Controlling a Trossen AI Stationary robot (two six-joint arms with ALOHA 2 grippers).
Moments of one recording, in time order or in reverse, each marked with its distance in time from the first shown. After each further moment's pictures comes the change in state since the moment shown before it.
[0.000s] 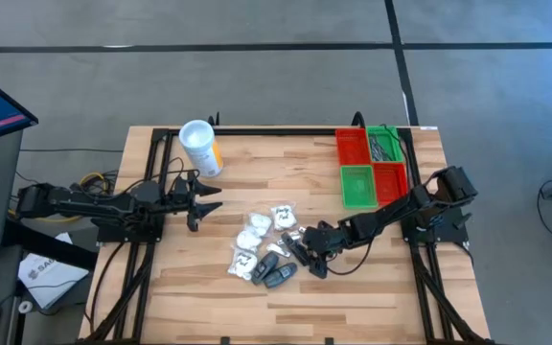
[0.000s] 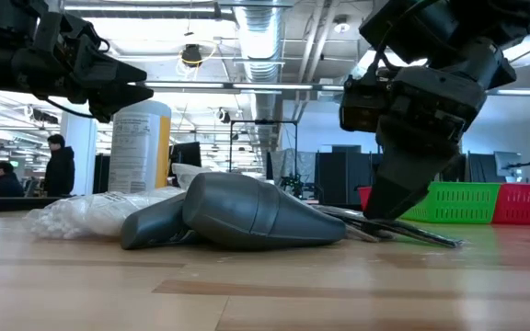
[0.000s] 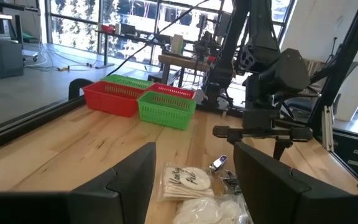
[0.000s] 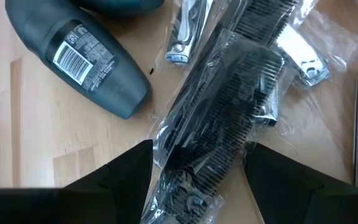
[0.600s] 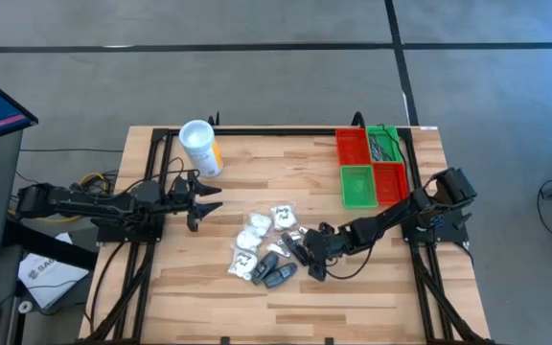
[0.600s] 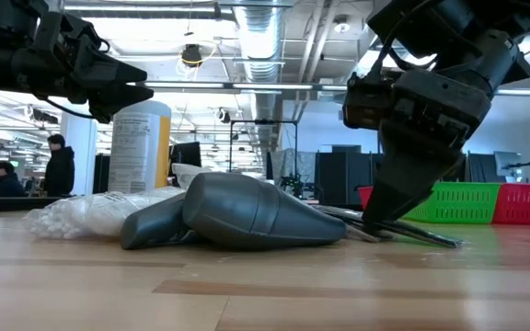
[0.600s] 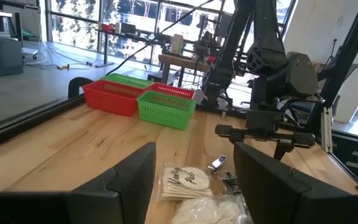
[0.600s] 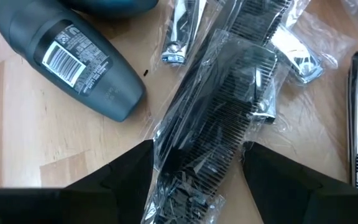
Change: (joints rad) left arm 0.000 0.003 0.000 0.002 0.000 -0.012; right arm 0.029 0.035 0.000 -0.020 0.112 0.034
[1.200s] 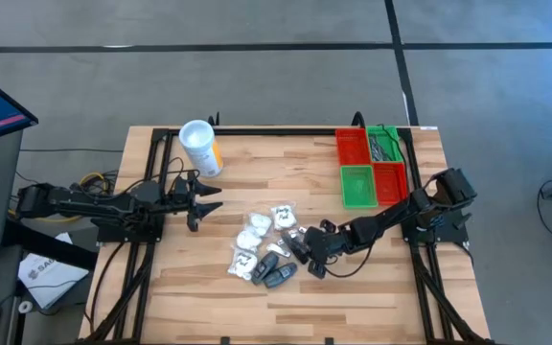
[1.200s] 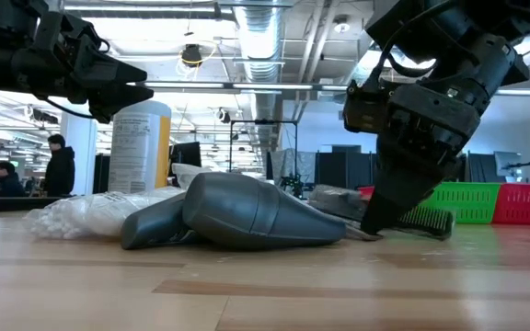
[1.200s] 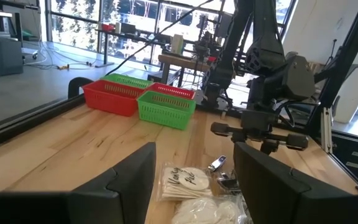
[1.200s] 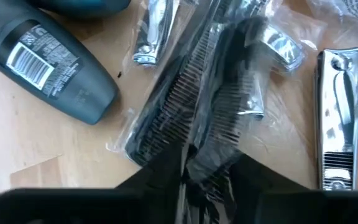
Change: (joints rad) left arm 0.000 0.000 0.000 0.001 0.000 0.000; right arm 0.014 0.002 -0.003 -0.020 0.031 0.004
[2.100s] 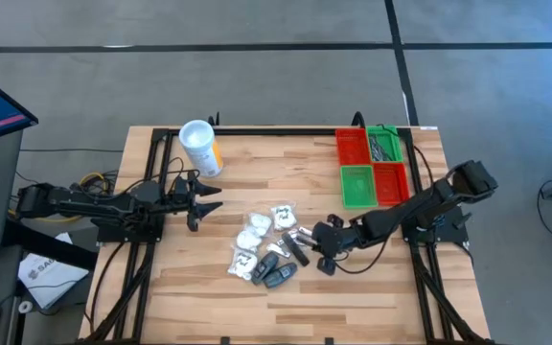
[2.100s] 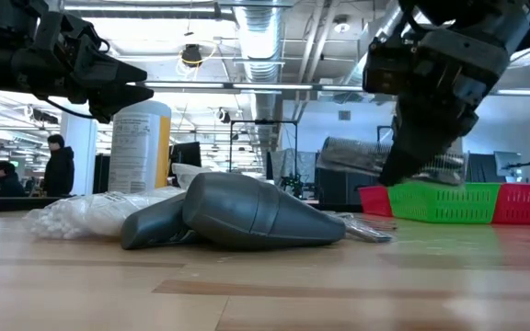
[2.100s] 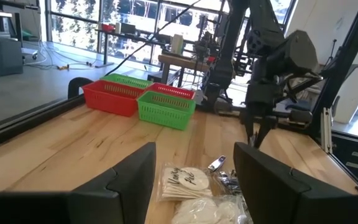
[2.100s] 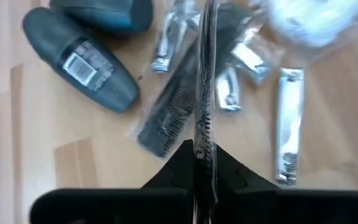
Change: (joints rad) left arm 0.000 0.000 0.000 0.001 0.000 0.000; right arm -0.009 -0.227 -0.006 -0.136 0.038 -0.049
